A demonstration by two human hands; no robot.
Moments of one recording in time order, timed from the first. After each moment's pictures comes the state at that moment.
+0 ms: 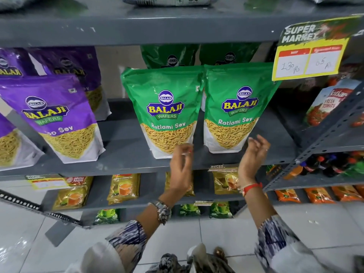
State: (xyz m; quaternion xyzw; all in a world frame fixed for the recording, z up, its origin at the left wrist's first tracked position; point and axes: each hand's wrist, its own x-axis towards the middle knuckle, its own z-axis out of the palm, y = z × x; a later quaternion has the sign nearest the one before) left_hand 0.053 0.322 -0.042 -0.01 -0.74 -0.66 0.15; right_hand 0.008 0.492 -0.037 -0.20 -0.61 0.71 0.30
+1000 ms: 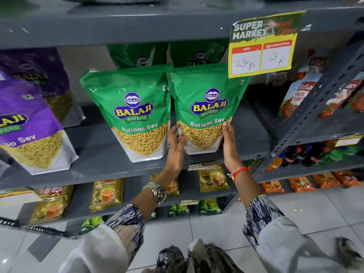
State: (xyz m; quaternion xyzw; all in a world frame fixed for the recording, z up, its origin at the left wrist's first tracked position) left_hand 0.006 0.371 -0.027 -0.04 -0.69 -0.72 0.04; right_hand -0.022 0.527 -0.028 -0.08 -0.67 0.74 0.06
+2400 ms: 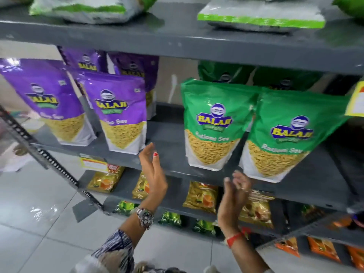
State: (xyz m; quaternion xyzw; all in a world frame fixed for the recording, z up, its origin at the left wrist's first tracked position) left_hand 0.069 0.205 -0.037 0.20 -0.63 -0.64 0.40; right_hand 0.076 0.380 -0.058 -0.03 -0.69 0.69 0.21
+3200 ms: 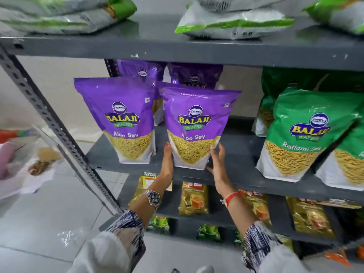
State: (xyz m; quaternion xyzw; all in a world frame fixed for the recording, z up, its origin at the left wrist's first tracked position) left_hand 0.047 -0.049 -0.042 0.19 -0.57 -0.79 0.10; right_hand 0.033 0.096 -0.028 0.00 -0.63 0.77 -0.07
